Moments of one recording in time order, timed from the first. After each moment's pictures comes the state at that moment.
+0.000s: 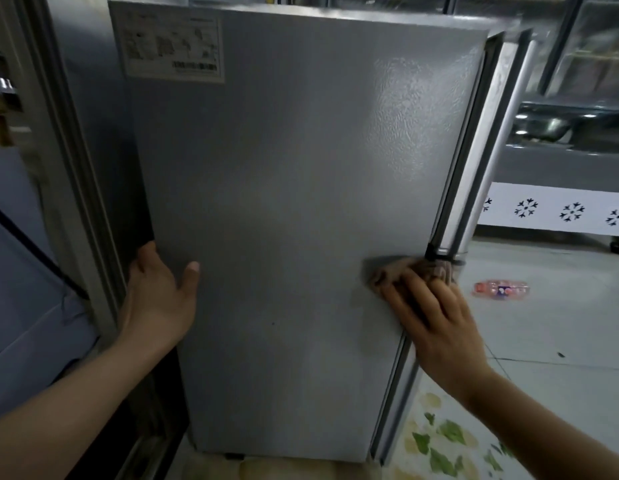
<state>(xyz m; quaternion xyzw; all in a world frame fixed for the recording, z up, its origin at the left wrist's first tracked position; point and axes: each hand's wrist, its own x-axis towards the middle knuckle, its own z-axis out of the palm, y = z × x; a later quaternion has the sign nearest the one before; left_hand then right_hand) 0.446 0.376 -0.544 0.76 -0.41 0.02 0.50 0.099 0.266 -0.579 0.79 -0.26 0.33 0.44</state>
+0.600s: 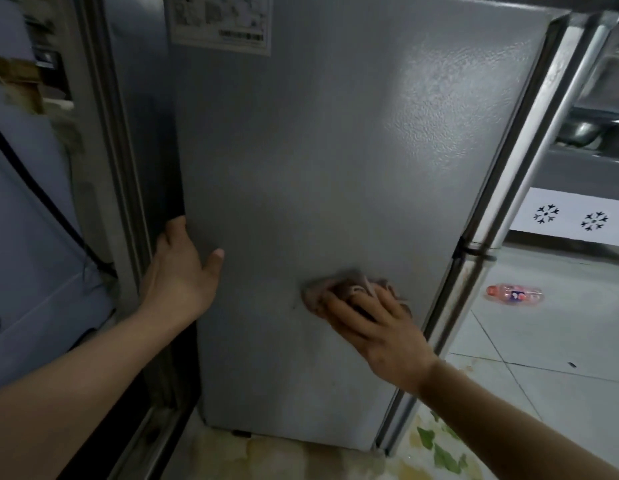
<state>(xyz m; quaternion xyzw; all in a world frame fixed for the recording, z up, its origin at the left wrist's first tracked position) 0.452 0.382 -0.546 0.75 -0.44 0.00 0.49 0.173 0.278 -0.597 0.86 -0.11 0.26 0.43</state>
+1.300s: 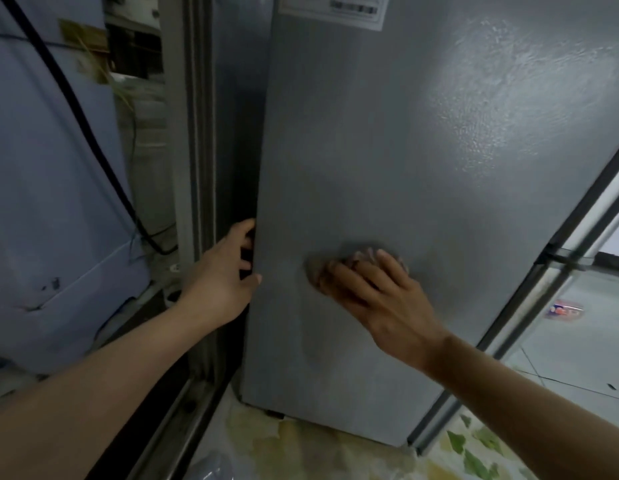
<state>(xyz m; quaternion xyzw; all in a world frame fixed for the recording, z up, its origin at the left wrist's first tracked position) 0.485 0.411 -0.579 0.69 -0.54 -0.11 0.47 0.250 0.305 -0.564 0.86 -0.09 0.26 0.43</state>
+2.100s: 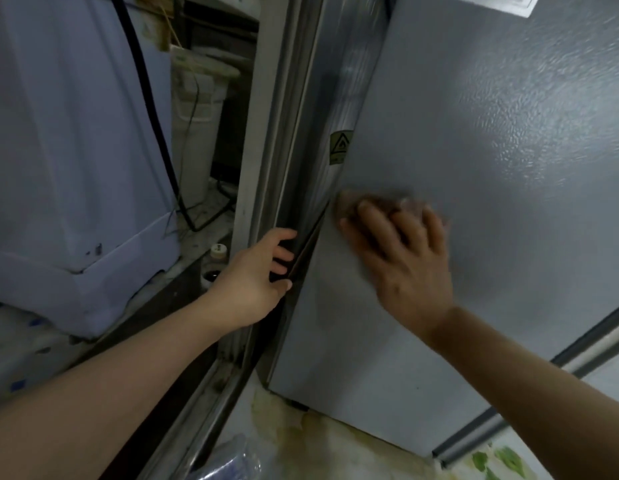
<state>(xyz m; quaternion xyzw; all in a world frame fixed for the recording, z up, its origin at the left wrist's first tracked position) 0.516 0.431 -0.599 0.67 -0.53 -0.20 0.48 0.327 0.307 -0.551 0.81 -0.12 0.34 0.46</state>
